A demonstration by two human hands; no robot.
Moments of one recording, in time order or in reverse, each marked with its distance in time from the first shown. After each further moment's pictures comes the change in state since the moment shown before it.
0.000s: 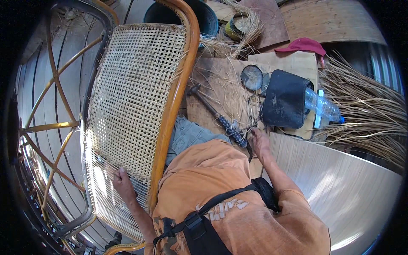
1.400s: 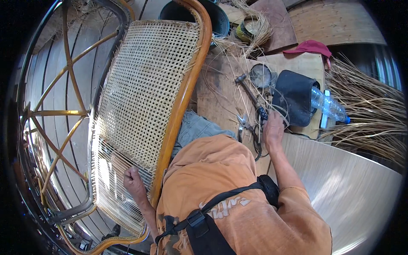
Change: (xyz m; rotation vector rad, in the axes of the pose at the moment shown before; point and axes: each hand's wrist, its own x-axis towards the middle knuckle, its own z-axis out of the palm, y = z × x) left_hand -0.046 -0.008 -0.007 -0.075 0.048 0.100; right_hand 0.024 -0.055 -0.040 -0.381 0.299 0.031
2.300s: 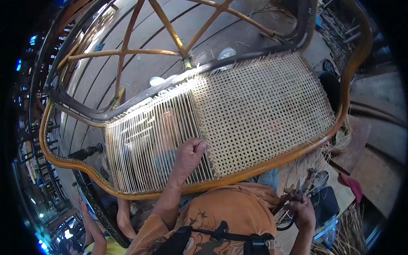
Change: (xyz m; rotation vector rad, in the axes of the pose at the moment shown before) left_hand 0.053 0.000 -0.021 -0.113 0.065 -0.013; right_hand 0.018 -0.151 -0.141 1.053 -1.228 0.097
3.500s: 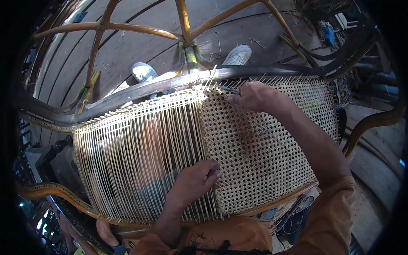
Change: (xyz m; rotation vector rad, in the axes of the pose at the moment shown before) left_hand 0.069 -0.031 -0.016 -0.003 -0.494 -0.250; right_hand 0.320 -0.211 0.323 -1.968 -0.315 -0.211
